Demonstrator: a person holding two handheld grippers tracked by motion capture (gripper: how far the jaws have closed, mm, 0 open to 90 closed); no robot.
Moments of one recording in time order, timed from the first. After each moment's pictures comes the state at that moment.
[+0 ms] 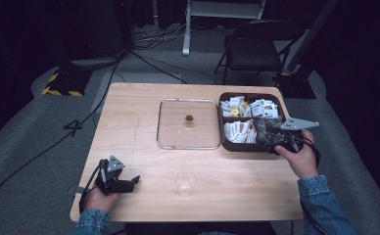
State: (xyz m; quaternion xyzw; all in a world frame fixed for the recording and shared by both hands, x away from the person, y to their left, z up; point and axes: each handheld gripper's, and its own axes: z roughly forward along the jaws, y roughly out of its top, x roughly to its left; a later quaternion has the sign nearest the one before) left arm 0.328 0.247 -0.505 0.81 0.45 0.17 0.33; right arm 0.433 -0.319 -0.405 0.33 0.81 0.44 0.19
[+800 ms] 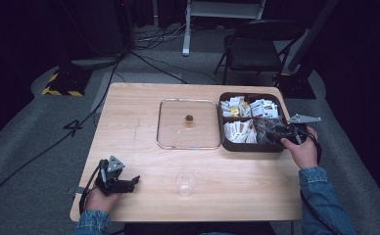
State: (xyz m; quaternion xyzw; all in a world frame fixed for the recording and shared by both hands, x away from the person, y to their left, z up) left arm 0.328 0.247 -0.505 0.81 0.45 0.17 0.33; right arm 0.473 -0.360 -0.445 0.43 0.80 0.38 0.20
